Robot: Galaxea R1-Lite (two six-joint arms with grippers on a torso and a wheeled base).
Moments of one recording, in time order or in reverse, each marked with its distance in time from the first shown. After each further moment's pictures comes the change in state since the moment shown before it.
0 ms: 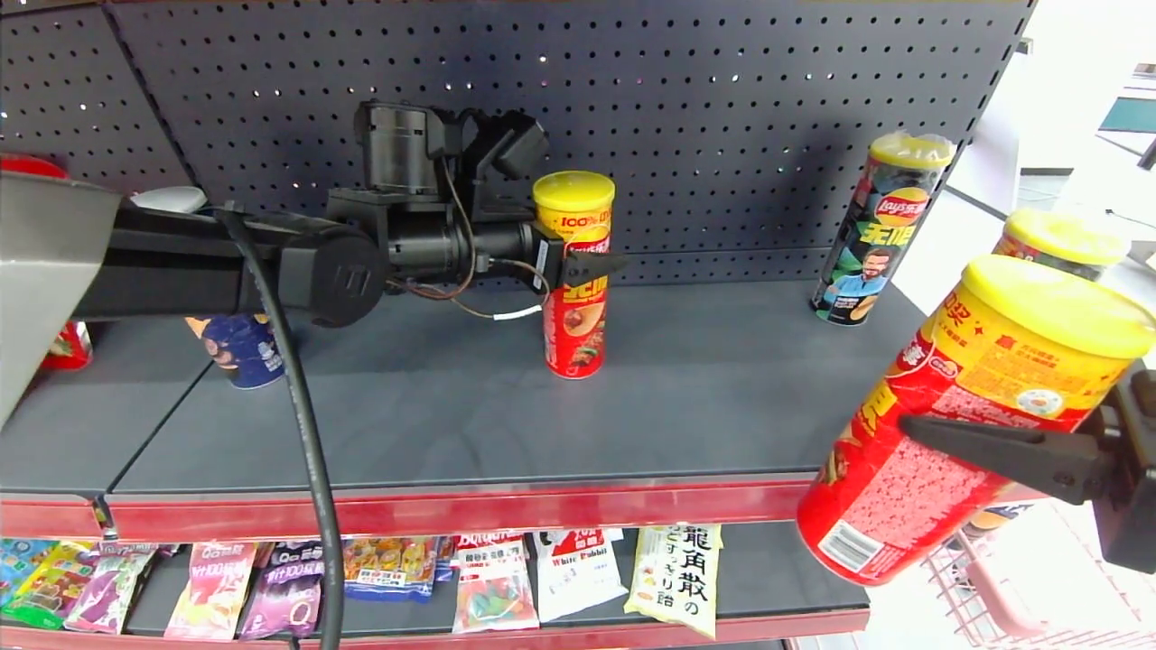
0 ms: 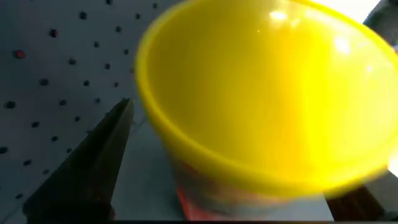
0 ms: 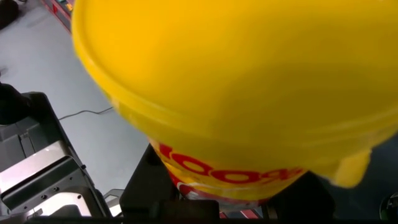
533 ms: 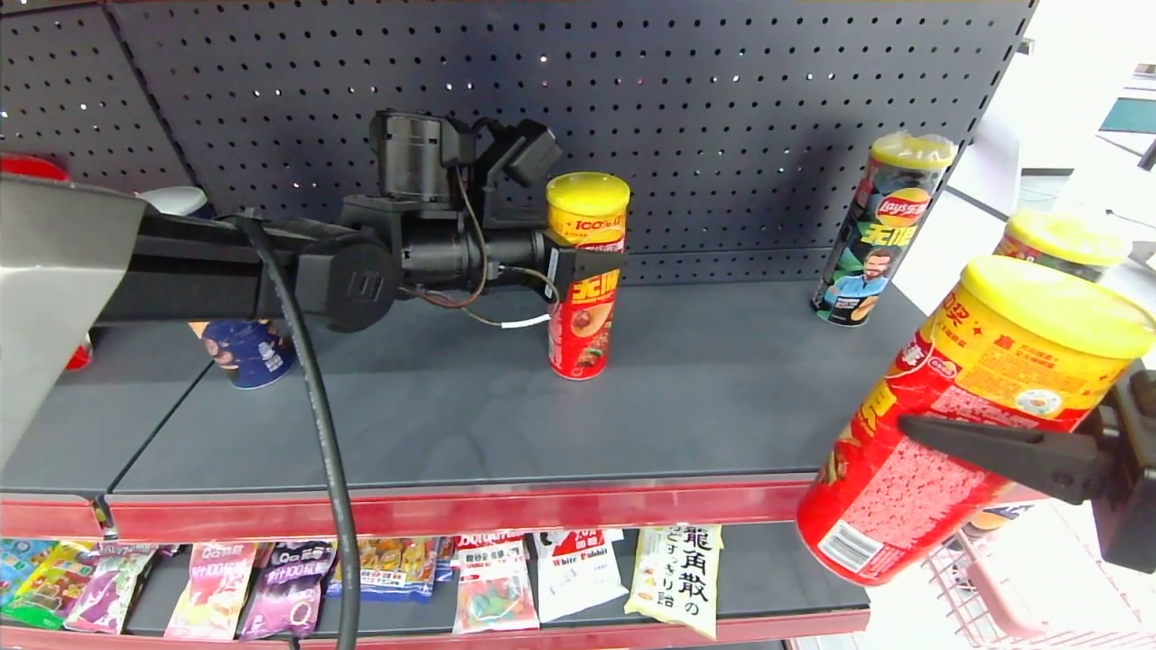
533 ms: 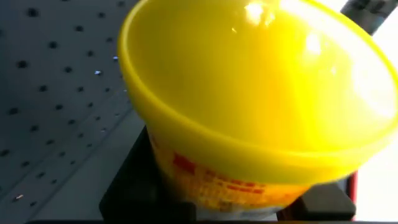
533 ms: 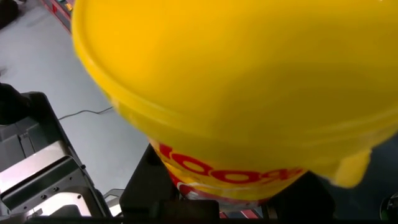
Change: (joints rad) left arm -0.016 0.015 0.001 0.006 -0.089 -0.031; right arm -0.002 0.000 0.000 0.001 0.000 0.000
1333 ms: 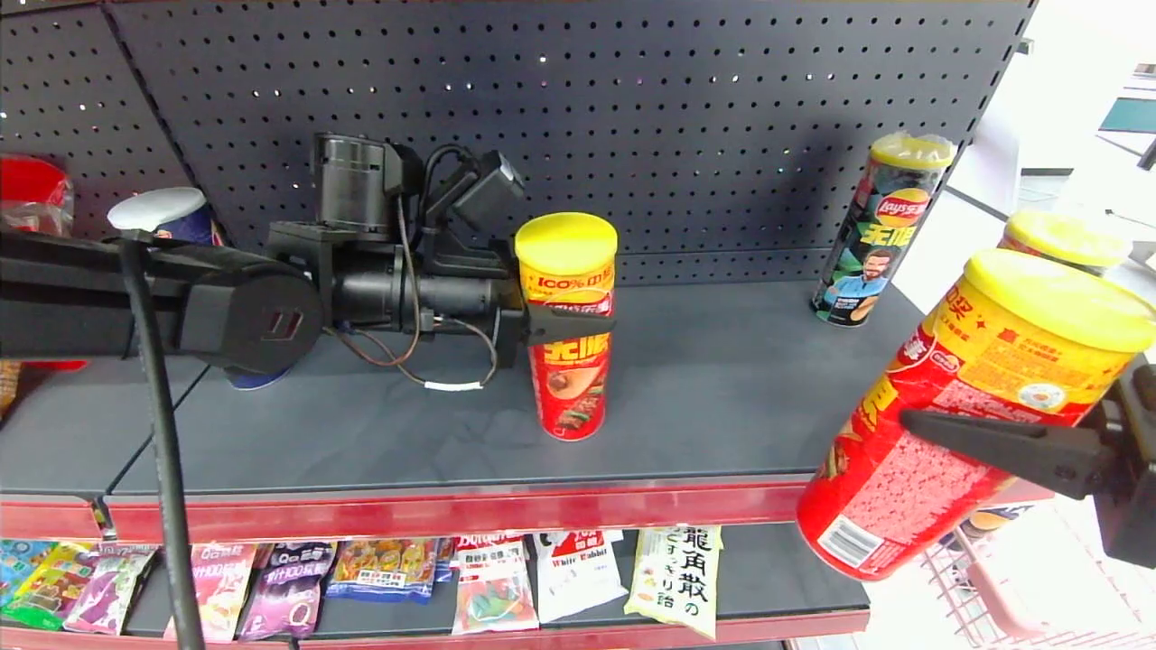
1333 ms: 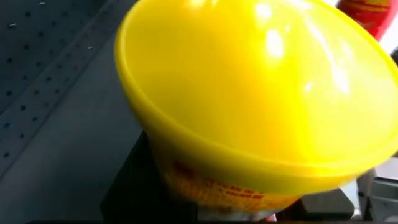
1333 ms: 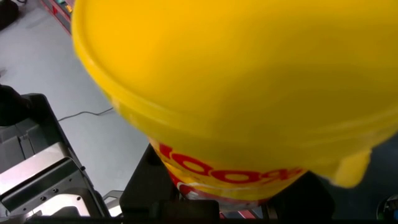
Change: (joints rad) left arm 0.026 -0.164 0.275 -0.007 -0.316 0.159; right arm 0.001 0.001 -0.009 0.000 0.000 0.001
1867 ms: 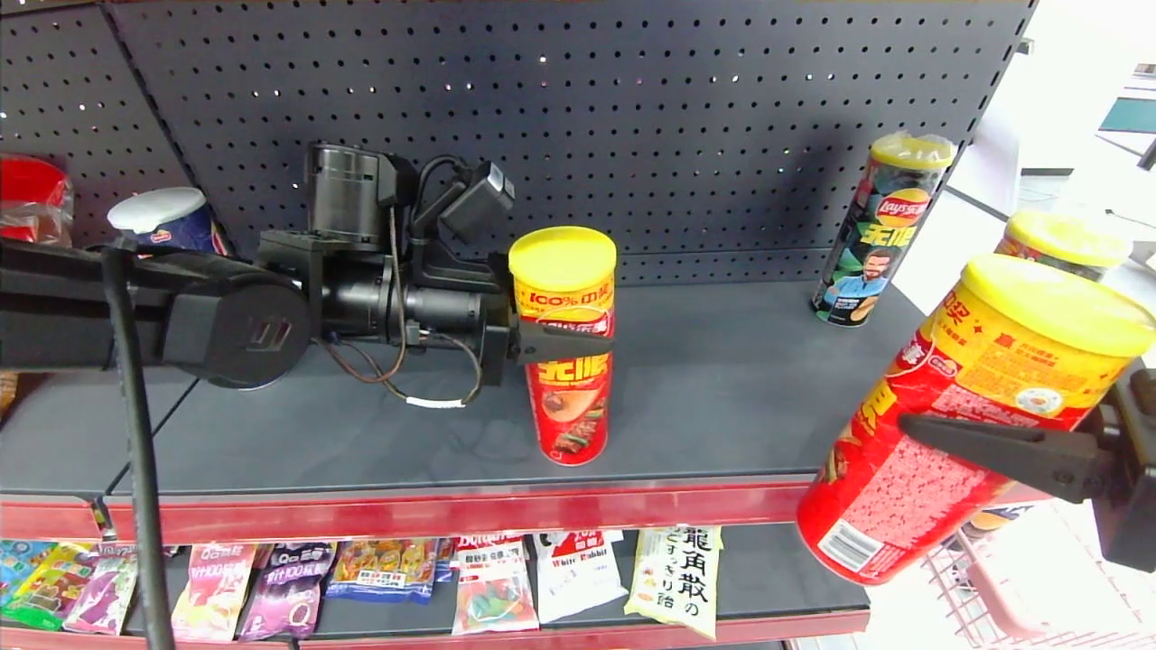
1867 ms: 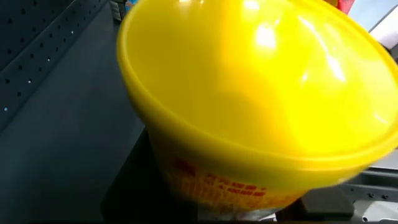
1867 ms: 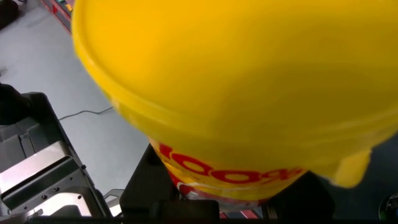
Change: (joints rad) left arm 0.002 -0.023 0.044 0.007 -0.089 -0.004; right arm 0.000 0.001 0.006 0.000 0.000 0.001
